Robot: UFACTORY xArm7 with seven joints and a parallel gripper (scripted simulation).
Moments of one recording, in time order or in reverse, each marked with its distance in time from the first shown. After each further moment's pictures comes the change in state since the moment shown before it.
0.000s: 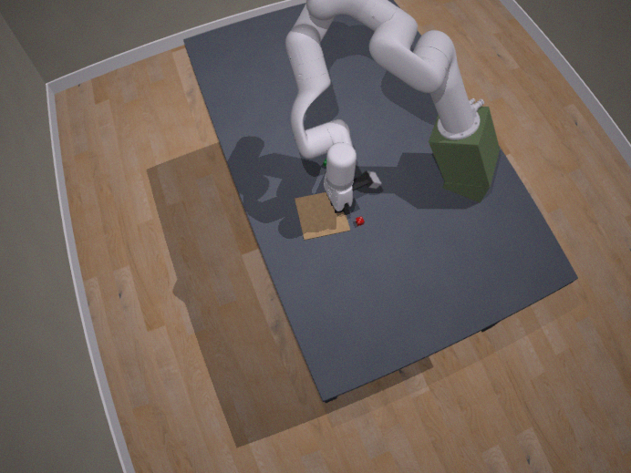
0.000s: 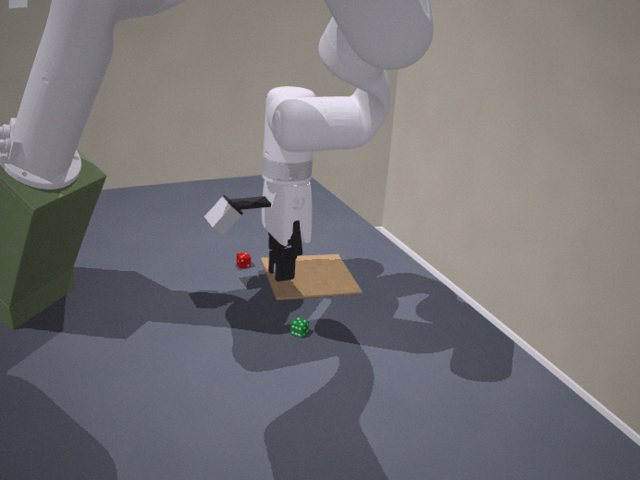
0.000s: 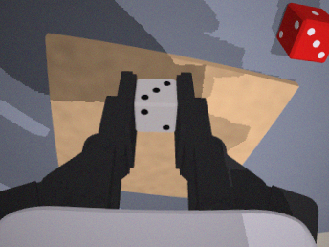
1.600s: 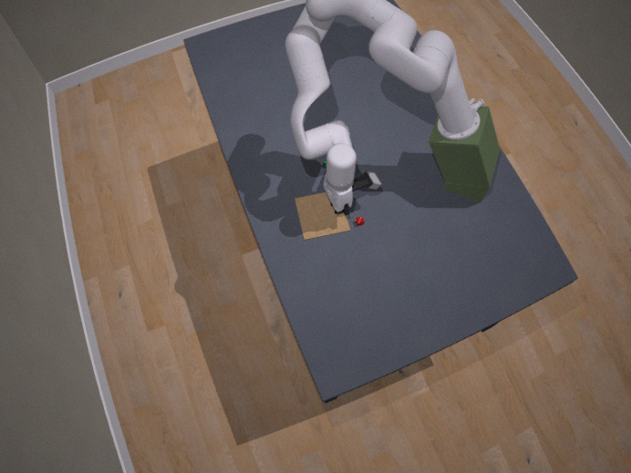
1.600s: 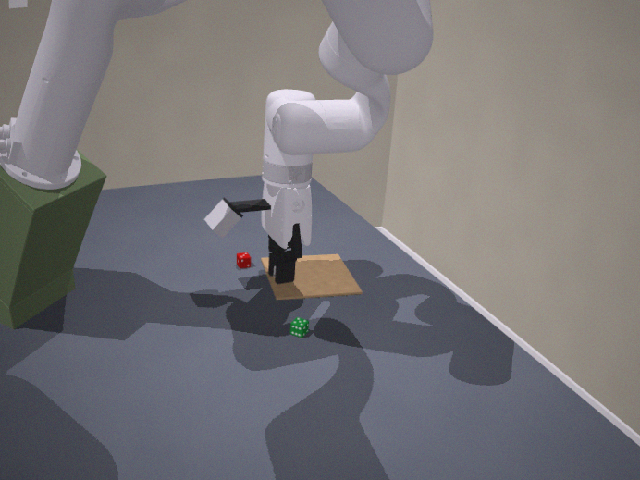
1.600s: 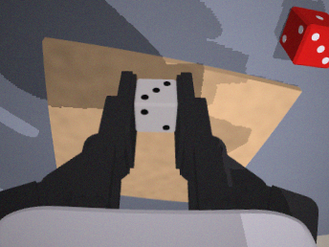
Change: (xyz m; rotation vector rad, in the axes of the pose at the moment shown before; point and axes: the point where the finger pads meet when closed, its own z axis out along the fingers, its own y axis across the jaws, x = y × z) arm 0.000 0.000 0.004 0.000 0.000 0.000
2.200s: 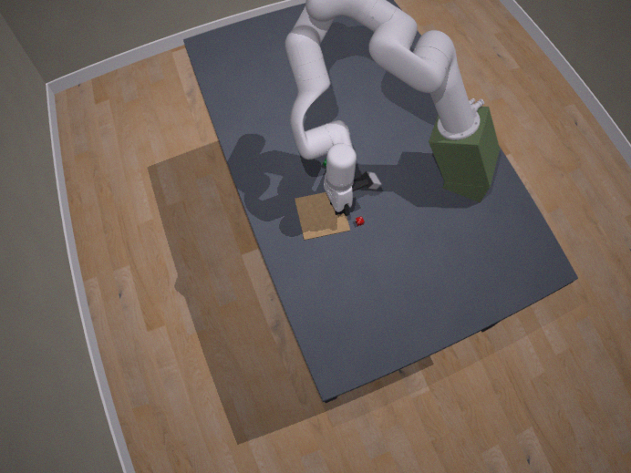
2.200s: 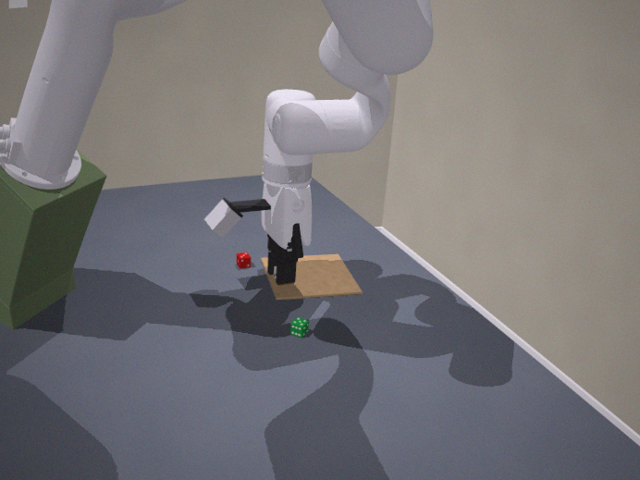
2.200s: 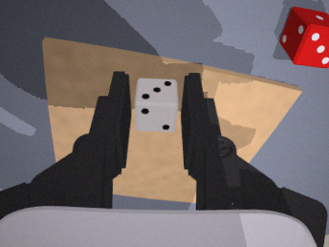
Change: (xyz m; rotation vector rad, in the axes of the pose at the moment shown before) arm 0.000 0.000 0.000 0.000 0.000 0.000
